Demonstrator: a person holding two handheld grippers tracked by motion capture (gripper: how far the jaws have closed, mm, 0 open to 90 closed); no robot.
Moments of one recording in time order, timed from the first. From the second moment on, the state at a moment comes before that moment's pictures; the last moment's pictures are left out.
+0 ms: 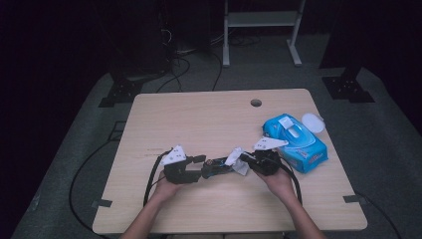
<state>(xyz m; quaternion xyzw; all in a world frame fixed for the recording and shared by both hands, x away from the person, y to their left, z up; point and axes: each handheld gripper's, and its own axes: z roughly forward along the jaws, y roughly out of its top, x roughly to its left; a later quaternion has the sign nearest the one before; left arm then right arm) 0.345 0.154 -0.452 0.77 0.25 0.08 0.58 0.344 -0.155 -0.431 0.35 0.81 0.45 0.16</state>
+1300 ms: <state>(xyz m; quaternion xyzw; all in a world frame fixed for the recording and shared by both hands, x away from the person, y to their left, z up) 0.372 0.158 -0.465 0.74 0.34 -0.01 0.57 0.340 -0.155 -0.431 0.32 0.82 0.44 0.17</state>
